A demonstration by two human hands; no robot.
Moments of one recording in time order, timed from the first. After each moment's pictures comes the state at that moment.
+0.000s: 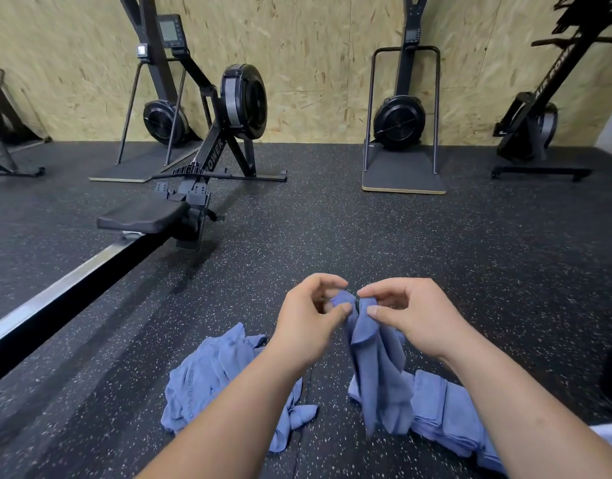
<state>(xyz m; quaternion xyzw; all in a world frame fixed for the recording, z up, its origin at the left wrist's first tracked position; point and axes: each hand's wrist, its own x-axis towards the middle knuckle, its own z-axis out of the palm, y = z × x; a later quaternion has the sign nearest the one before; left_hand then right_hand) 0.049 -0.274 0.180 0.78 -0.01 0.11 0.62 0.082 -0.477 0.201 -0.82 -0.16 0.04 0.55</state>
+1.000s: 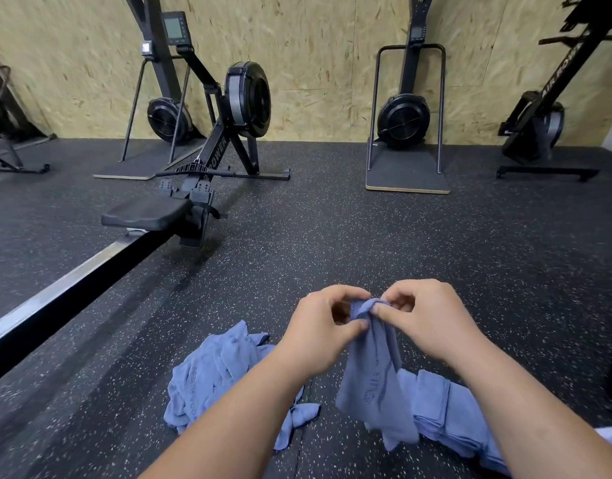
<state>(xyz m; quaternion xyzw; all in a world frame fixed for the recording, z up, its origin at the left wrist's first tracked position) 0.044 -0.276 0.178 0.84 -0.09 0.08 0.53 0.078 -0.484 0.204 -0.91 -0.16 -0.06 0.37</state>
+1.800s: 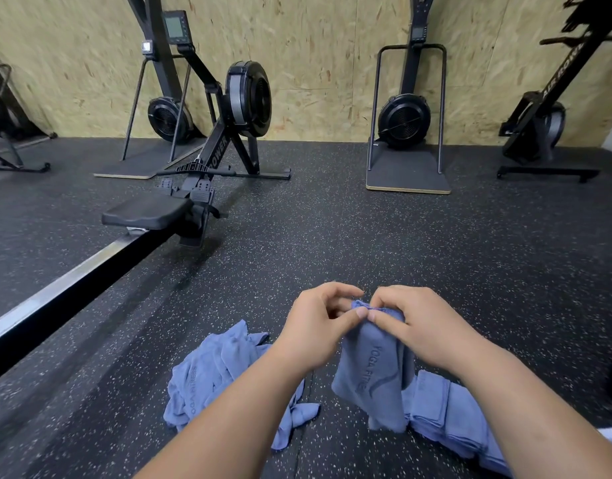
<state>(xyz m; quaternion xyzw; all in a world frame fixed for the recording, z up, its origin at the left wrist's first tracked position) 0.048 -0.272 0.172 0.78 -0.07 0.05 0.61 0.082 -0.487 0.198 -0.91 -0.29 -0.02 0.28</state>
